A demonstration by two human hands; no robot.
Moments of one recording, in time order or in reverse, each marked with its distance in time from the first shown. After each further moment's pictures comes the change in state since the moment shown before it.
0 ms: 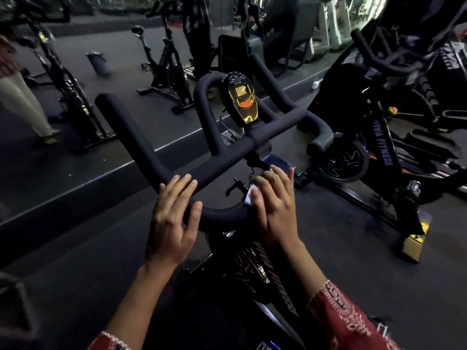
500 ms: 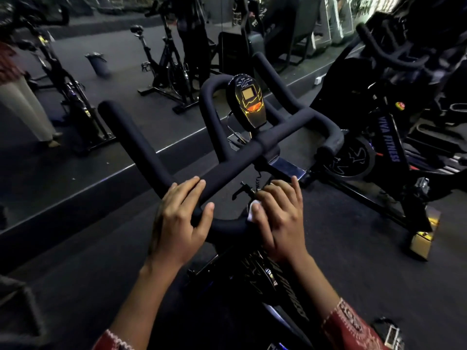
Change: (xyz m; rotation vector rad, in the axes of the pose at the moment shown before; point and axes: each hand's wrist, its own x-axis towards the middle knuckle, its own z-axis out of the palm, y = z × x) left_hand 0.024 -0.005 -0.005 0.114 -0.046 0.056; right_hand -0.001 -0.013 -0.003 -0.040 -0.052 -0.055
